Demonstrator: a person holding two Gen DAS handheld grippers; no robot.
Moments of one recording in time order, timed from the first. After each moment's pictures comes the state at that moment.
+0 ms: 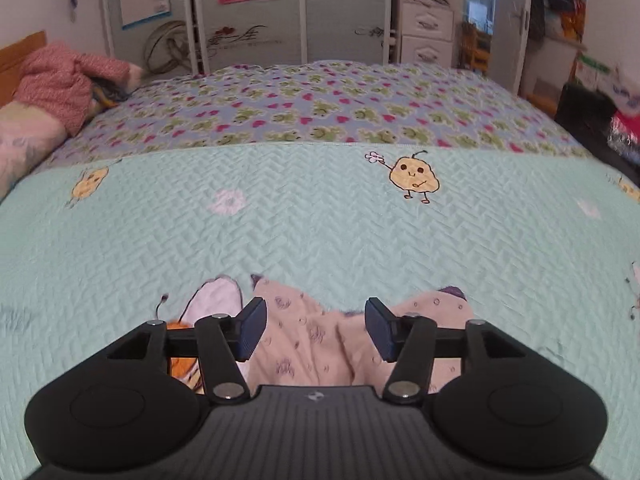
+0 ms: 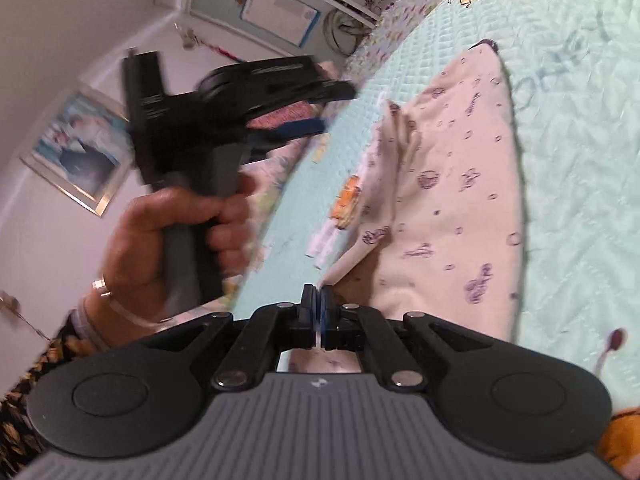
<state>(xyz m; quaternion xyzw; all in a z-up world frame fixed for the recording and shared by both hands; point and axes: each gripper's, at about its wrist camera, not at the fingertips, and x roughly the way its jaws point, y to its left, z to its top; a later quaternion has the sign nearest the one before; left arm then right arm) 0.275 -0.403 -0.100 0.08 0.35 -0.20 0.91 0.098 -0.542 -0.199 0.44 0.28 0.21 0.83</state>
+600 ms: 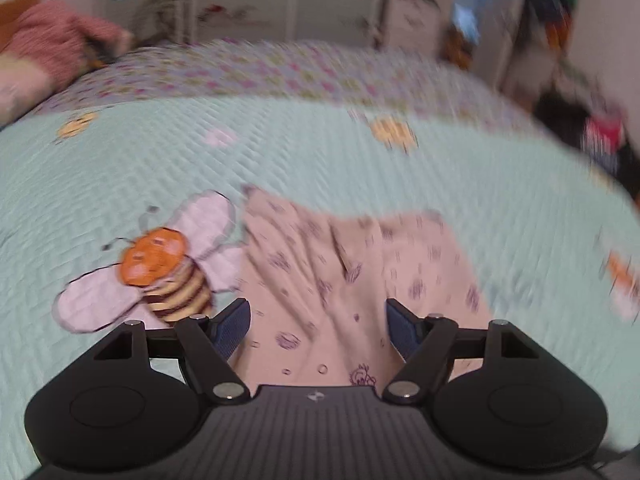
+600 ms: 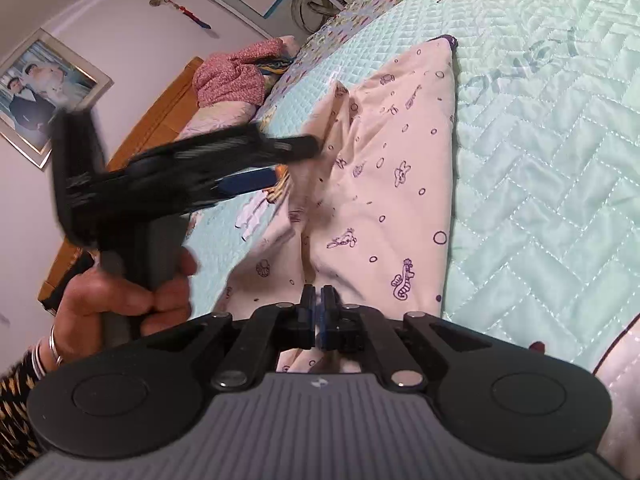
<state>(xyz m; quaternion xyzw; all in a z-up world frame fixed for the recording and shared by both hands) 0.237 -0.347 -0.134 0.01 0.36 -0.23 0.91 0.107 -0.547 -0.210 0.38 0.33 0.17 0.85</state>
